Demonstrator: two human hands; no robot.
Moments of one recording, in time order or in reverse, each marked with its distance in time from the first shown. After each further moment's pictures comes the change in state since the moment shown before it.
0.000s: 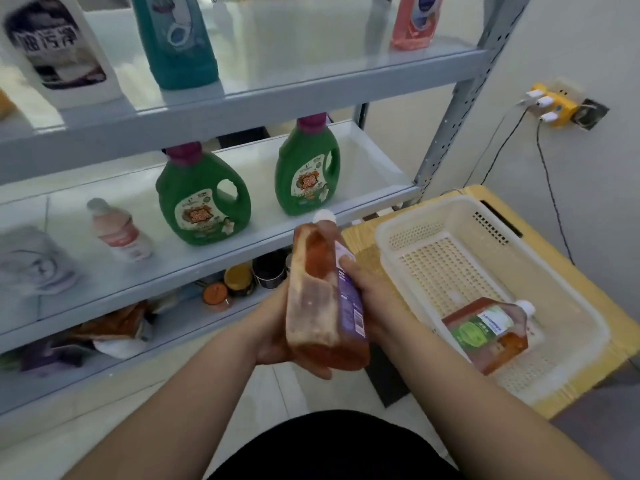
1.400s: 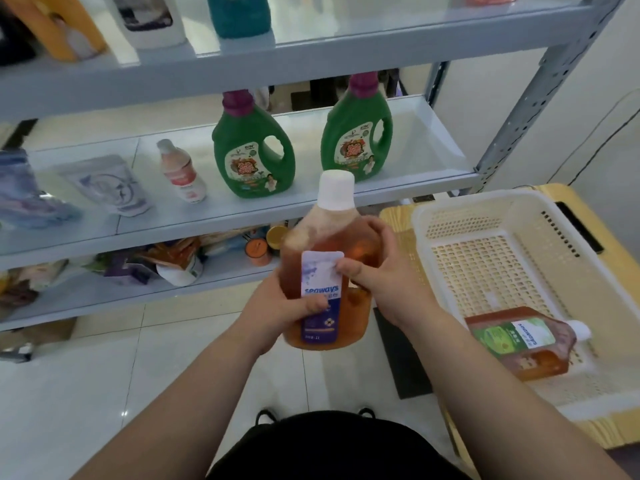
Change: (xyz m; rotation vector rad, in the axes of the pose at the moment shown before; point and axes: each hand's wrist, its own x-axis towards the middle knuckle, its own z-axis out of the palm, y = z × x) left_hand -0.022 -0.077 0.026 0.181 0.560 0.475; right_hand -0.028 -0.012 -0.033 -0.524 -0.346 -0.269
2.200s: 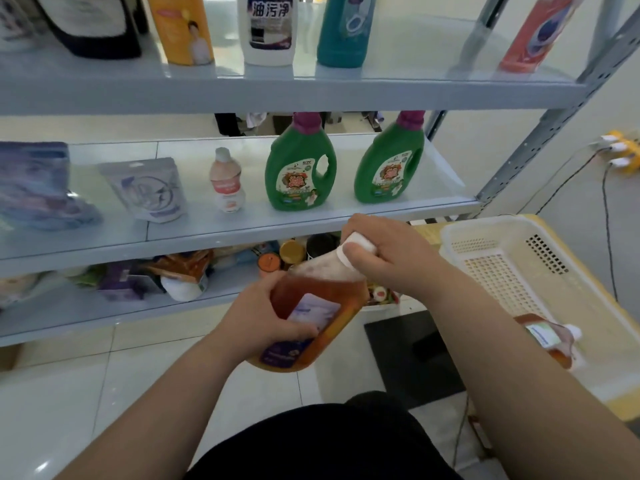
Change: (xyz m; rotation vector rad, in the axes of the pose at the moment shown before) left_hand -0.032 -0.004 -0.177 0.568 -0.009 0.197; right_hand 0.019 -0.087 0.144 -1.085 -0.120 -0.329
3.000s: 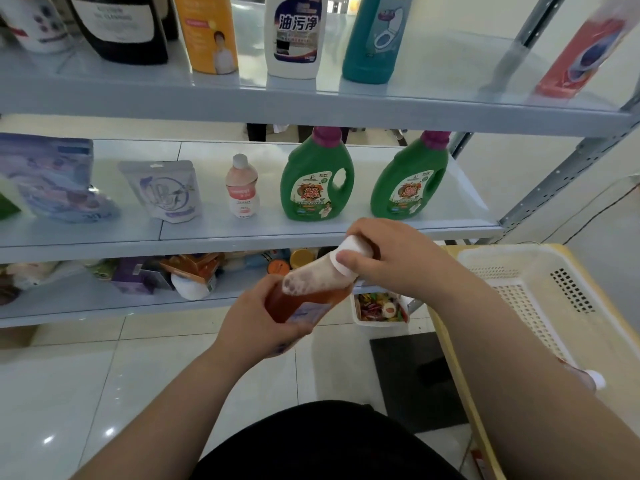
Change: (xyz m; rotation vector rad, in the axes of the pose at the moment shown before) left_hand 0.010 -0.002 0.008 0.006 0.260 -0.056; right_hand 0.039 0.010 -0.013 -0.071 -0.165 0.008
